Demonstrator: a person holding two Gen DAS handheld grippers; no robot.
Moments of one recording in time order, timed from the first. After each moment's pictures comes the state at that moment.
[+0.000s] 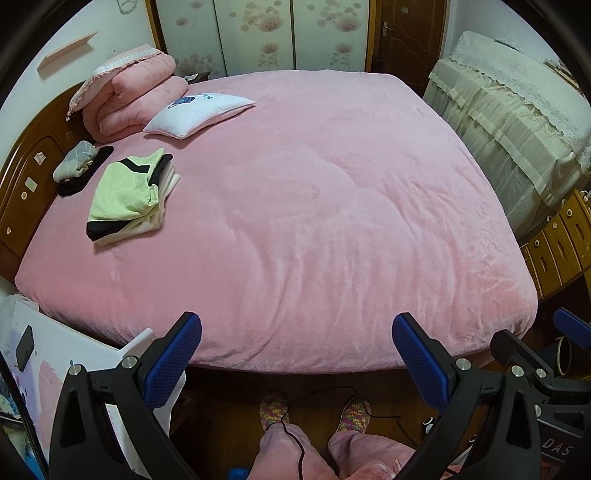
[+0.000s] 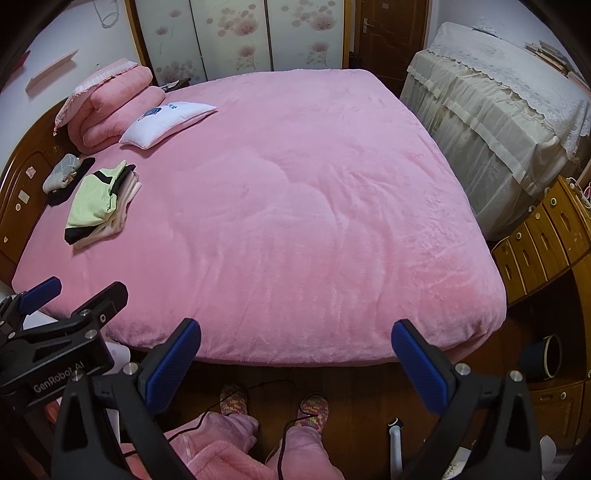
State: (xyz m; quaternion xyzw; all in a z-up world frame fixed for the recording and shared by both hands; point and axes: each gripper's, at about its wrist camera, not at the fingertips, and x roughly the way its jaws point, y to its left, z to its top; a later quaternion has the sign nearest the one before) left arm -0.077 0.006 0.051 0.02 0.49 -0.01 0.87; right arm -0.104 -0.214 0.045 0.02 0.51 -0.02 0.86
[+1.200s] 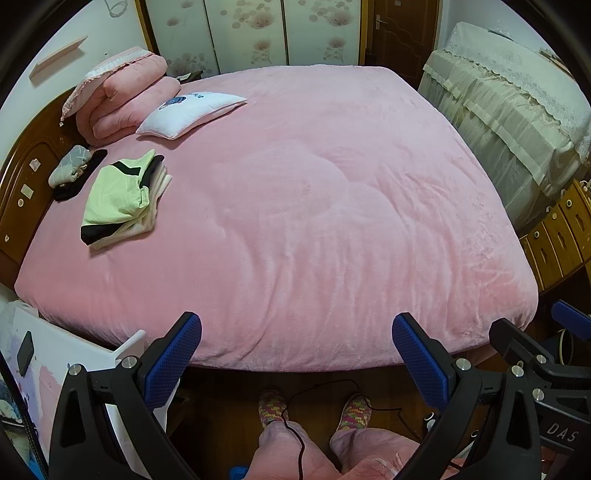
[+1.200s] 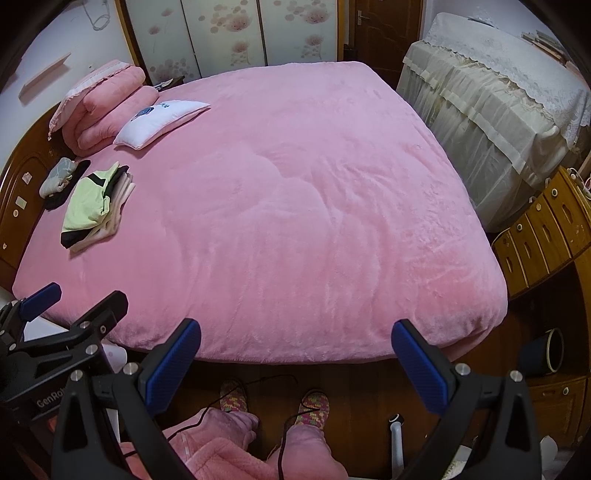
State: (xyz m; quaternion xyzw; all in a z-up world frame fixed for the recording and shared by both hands) left arm -0.073 -0.016 0.043 0.04 0.50 -0.01 0.87; right arm -0.090 -0.241 0.036 0.03 0.52 -0.02 0.85
